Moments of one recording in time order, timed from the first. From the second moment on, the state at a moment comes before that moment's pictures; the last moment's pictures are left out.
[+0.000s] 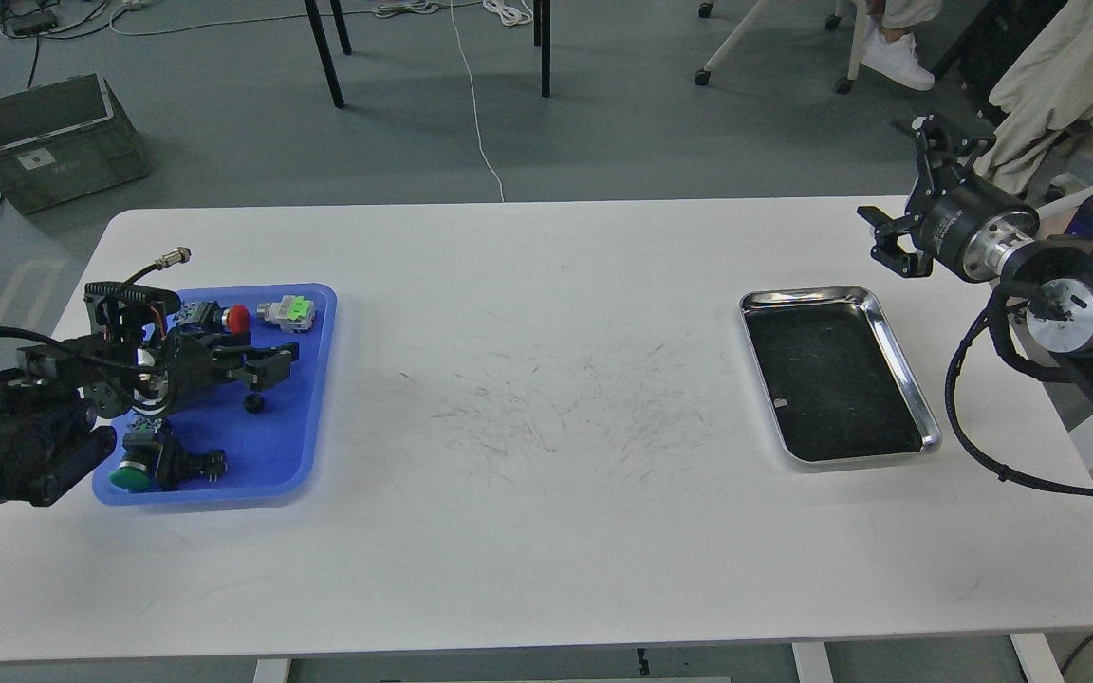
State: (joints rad) left arm -0.84 0.42 0.00 -0.41 1.45 -0.01 -0.49; right arm 0.81 -0.58 0.63 0.88 -0.17 0.11 0.01
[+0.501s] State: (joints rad) left arm -0.83 0.41 0.00 -0.39 1.45 -0.01 -0.49; right arm 0.81 -0.58 0.63 0.88 -0.19 0.11 0.01
